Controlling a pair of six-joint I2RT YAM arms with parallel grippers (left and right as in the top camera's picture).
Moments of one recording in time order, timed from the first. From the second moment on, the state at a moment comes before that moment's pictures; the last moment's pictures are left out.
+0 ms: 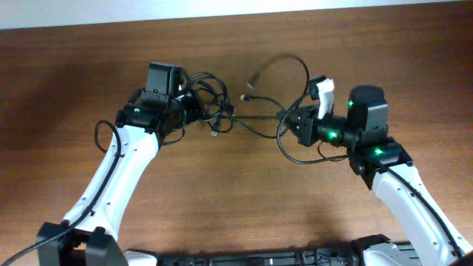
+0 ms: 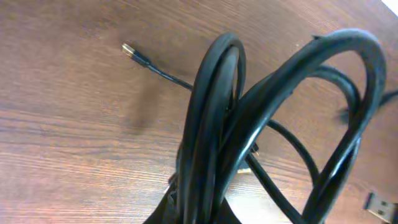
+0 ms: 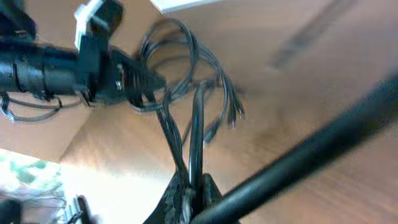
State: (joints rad) left arm -0.25 1.54 1.19 -0.63 0.14 -0.64; right arm 0.14 1.20 0.75 -0.11 -0.78 0.28
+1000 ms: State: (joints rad) left arm -0.26 1.56 1.17 -0.47 0.49 -0.23; right arm 0.61 1.64 0.77 0.45 -0.49 0.31
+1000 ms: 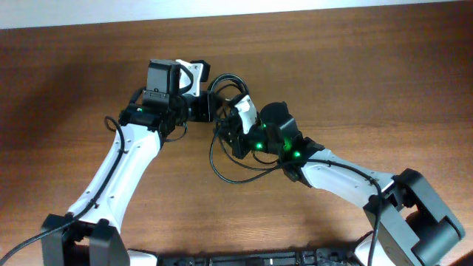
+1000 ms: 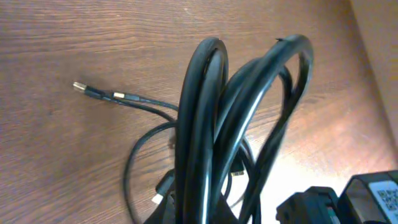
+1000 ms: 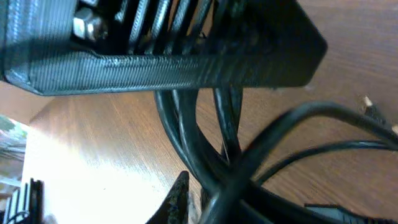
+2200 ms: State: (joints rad) left arm -0.14 1.56 1.17 -0.51 0.16 -0.63; right arm 0.10 1.30 0.78 -0.20 -0.62 0.29
